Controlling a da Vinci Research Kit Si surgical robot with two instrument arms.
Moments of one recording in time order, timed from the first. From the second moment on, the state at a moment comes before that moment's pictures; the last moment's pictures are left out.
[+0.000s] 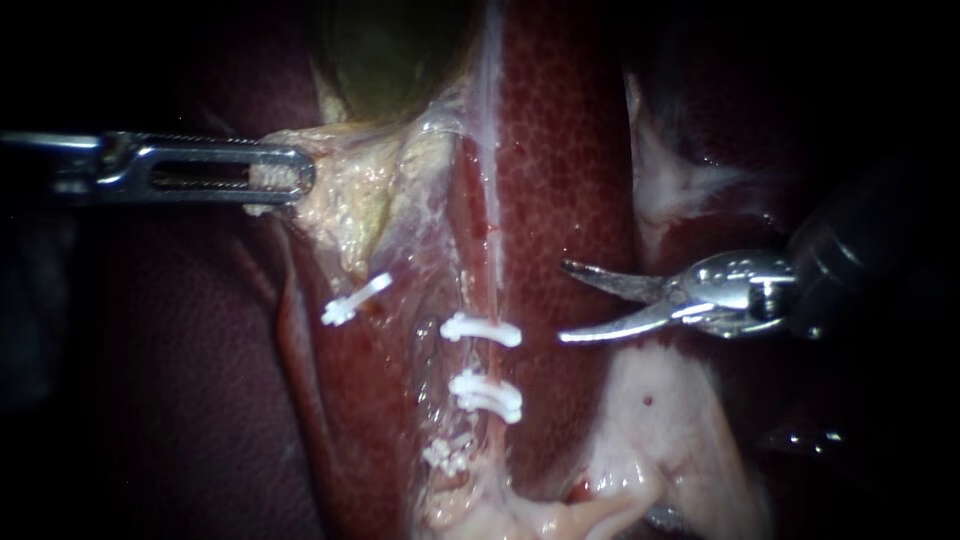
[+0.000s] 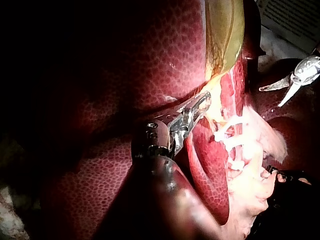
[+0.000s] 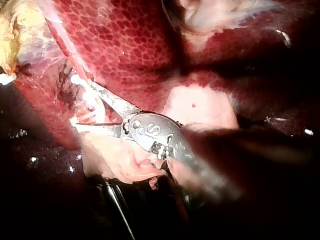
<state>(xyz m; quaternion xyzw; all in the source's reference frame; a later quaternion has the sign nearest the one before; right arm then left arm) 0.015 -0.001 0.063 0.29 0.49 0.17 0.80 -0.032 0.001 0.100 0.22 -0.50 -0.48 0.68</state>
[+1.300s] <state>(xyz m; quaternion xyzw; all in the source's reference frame) 0.020 -0.006 0.074 0.40 0.42 0.17 0.80 -0.032 0.001 0.100 0.22 -0.50 -0.48 0.68</state>
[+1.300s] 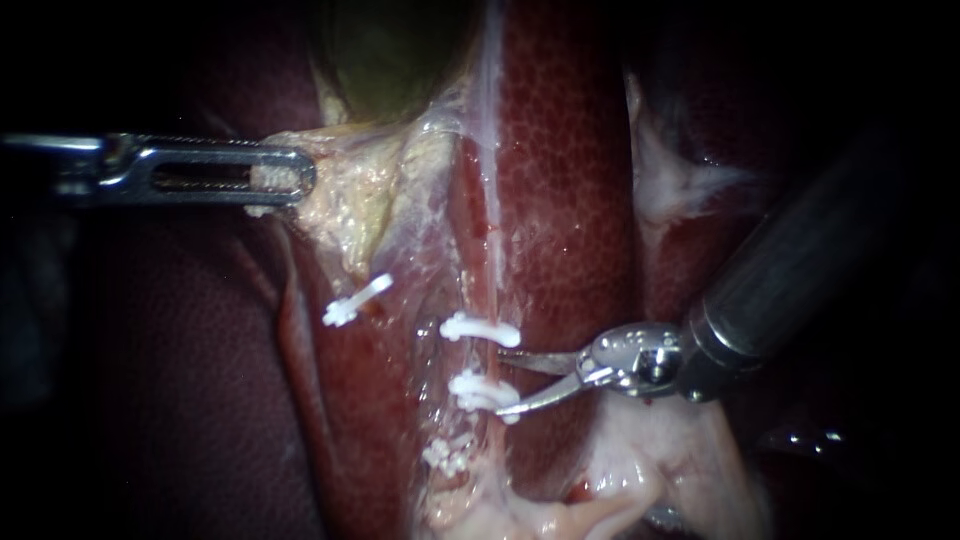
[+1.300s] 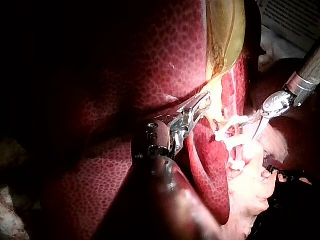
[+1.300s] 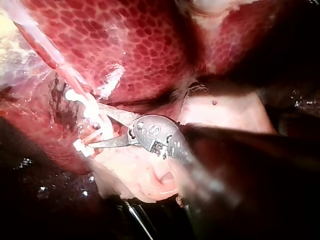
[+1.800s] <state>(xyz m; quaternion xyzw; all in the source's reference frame) 0.022 -0.006 0.075 0.43 0.44 0.15 0.77 -0.032 0.001 0.100 0.22 -0.50 -0.48 0.68</state>
